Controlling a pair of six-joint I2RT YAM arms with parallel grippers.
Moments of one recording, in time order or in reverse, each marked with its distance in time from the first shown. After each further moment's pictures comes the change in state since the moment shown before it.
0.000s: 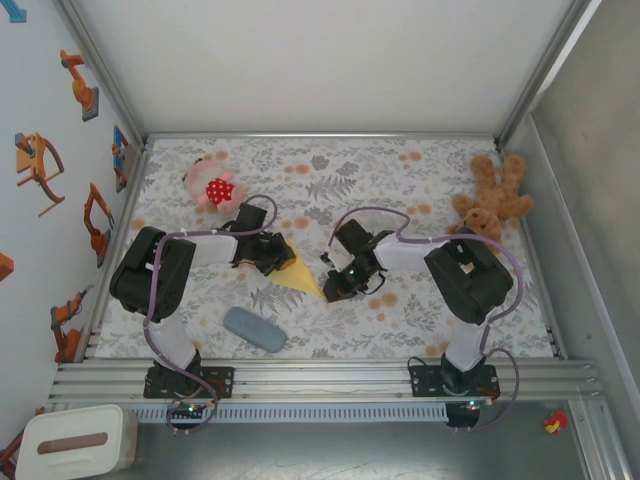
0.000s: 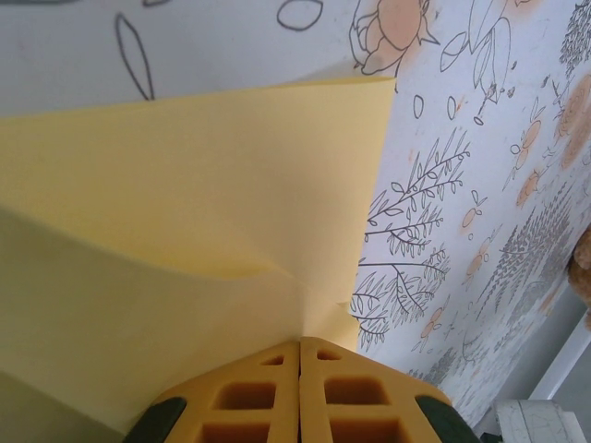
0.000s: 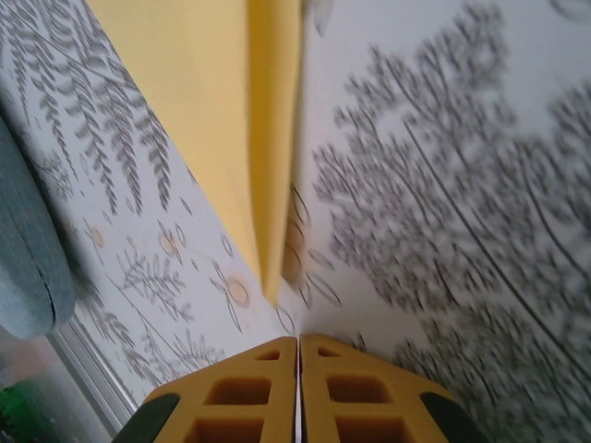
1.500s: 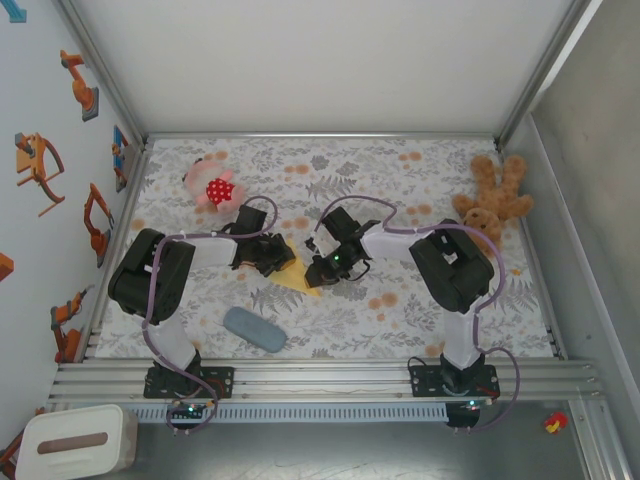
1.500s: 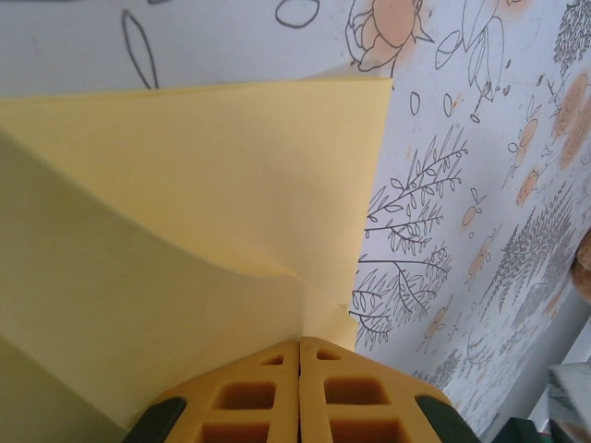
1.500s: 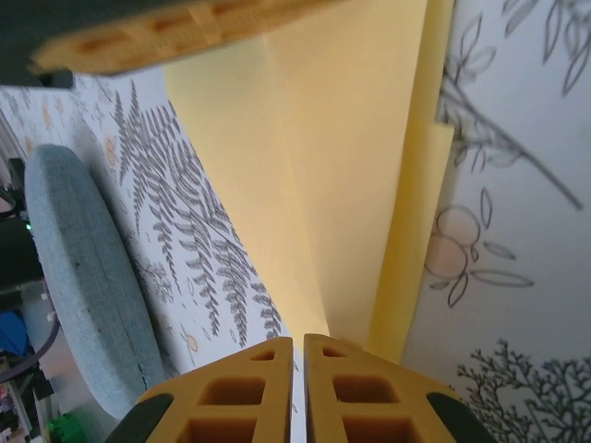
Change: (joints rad) left arm -0.008 -0.017 -0.026 0.034 -0.022 0.000; right arm 0.021 0.140 0.170 0.077 -0.086 0.072
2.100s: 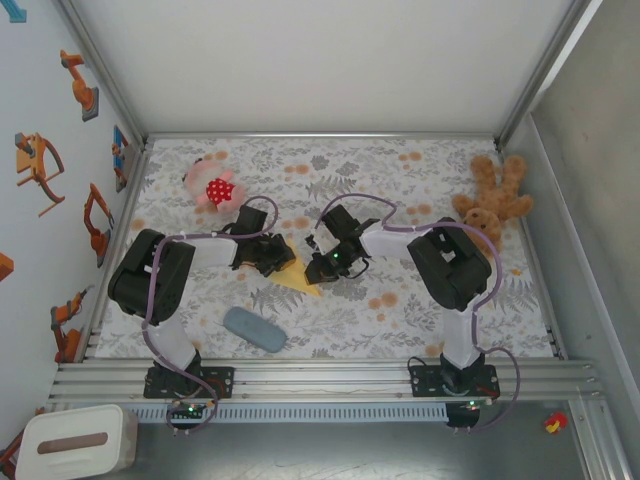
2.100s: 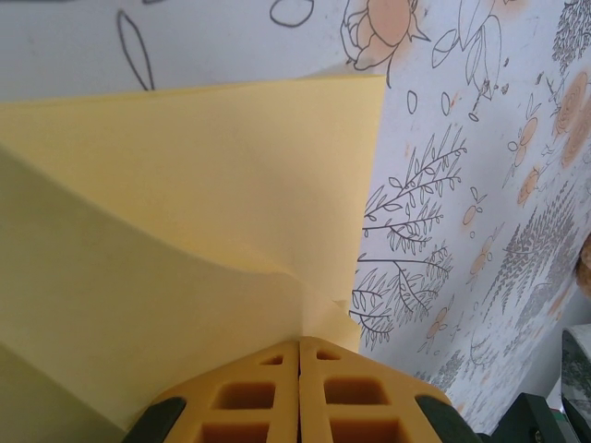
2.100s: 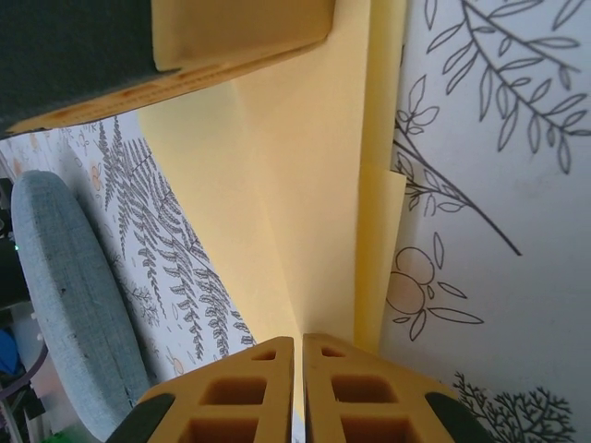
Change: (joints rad) left arm -0.005 -0.005 -0.002 0.000 -0.009 0.006; right arm -0.013 0.022 0.029 0.008 0.028 0.011
